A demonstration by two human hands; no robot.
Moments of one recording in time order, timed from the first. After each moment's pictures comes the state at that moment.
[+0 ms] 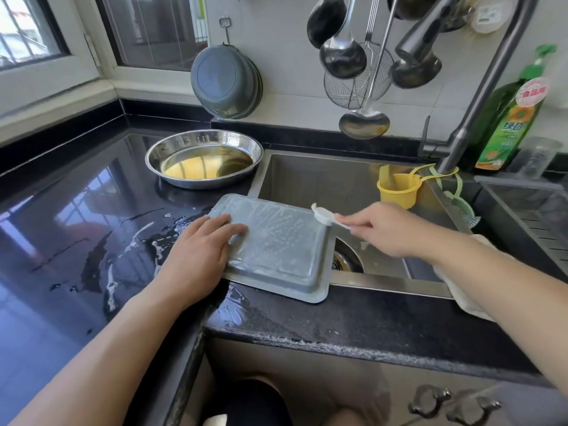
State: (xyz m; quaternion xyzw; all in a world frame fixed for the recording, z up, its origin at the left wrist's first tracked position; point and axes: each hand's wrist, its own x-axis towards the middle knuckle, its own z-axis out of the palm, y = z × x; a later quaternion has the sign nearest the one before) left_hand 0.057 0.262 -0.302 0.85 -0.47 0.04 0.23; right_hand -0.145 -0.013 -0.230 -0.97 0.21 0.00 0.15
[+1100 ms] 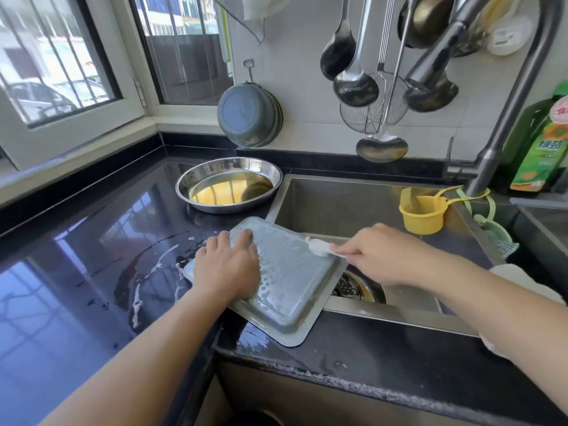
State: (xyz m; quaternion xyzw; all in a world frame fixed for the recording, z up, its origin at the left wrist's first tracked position) left_hand 0.043 0.215 -0.282 0.96 -0.28 0.01 0.11; right_hand -0.130 0.013 -0.215 -0.97 0.18 0.06 0.13
